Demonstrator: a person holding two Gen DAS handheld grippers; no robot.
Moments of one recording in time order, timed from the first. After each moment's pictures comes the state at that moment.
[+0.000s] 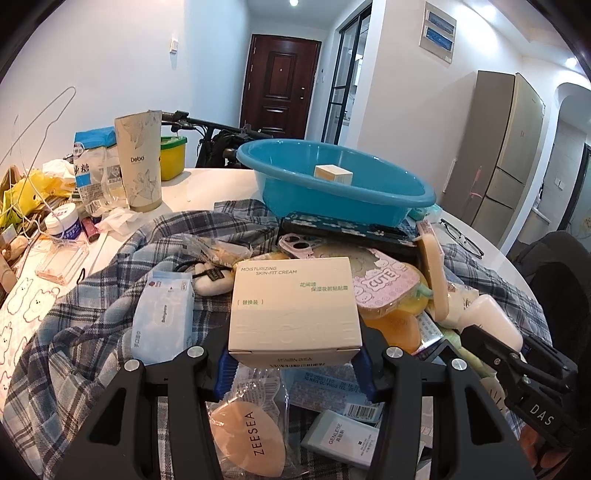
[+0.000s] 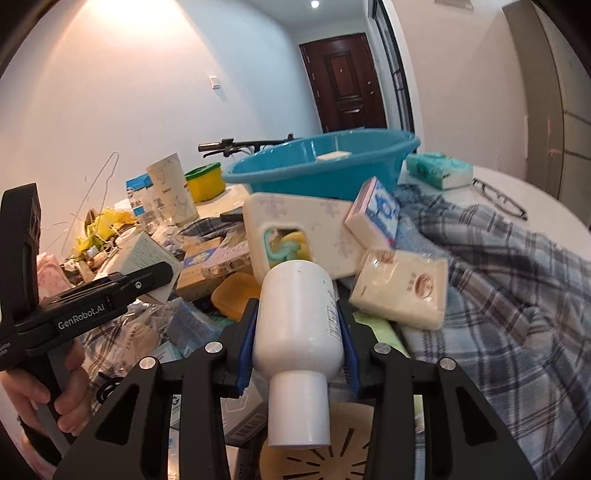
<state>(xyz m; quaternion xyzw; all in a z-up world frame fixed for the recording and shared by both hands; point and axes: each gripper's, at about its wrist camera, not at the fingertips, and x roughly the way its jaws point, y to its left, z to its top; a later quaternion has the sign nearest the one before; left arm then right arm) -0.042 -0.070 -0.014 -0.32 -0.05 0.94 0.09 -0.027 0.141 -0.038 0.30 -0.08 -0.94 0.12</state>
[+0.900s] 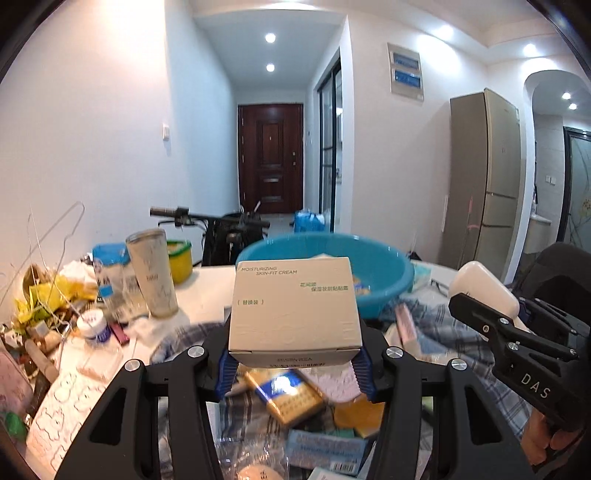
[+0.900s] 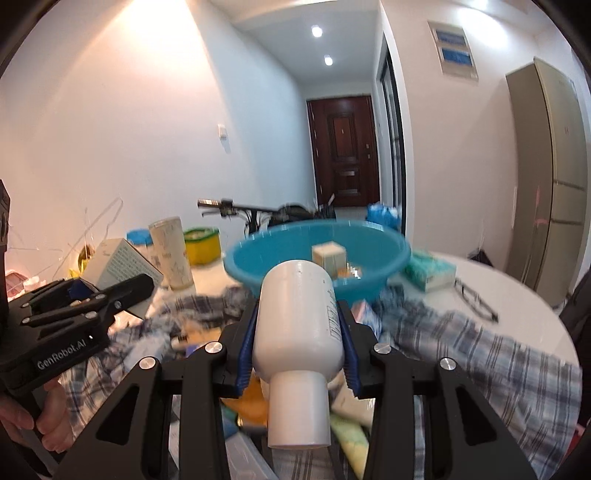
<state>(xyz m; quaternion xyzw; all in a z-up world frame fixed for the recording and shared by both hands) -0.018 -0.057 0.080 -0.18 0.01 0.98 0.08 -0.027 0.133 0.054 0.17 -0.02 -0.98 0.10</state>
